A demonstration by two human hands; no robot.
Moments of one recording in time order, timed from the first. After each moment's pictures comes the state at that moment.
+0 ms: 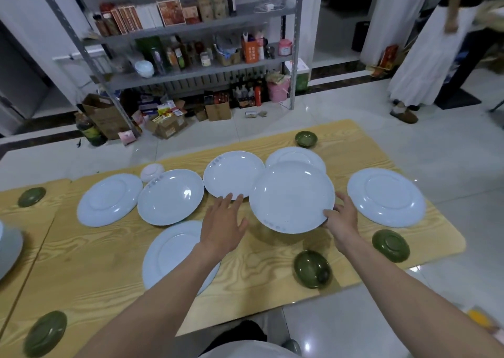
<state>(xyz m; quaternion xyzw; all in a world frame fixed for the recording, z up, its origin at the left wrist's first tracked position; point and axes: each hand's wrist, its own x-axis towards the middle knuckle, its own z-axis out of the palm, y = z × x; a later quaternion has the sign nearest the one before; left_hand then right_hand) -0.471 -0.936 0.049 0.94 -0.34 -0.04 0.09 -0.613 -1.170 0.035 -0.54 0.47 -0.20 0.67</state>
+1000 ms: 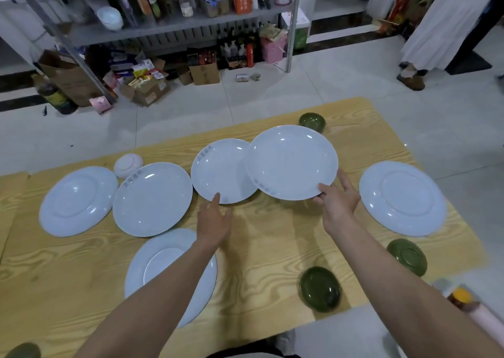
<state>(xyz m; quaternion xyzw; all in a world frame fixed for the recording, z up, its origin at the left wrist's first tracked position) -0.379 -0.968 -0.036 0.93 -0.11 -0.21 0.29 -0.511 -1.192 0.038 -0.34 0.50 -0.29 0.74</state>
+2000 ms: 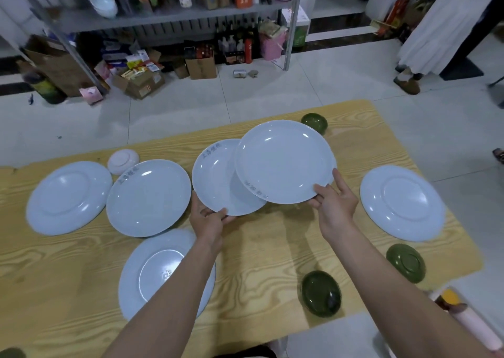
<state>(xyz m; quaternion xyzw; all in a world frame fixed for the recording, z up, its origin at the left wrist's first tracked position) -0.382 -0.977 -0.023 0.60 0.20 -0.21 0.75 -0.504 -1.176 0.047 -0.35 0.45 -0.29 0.77</state>
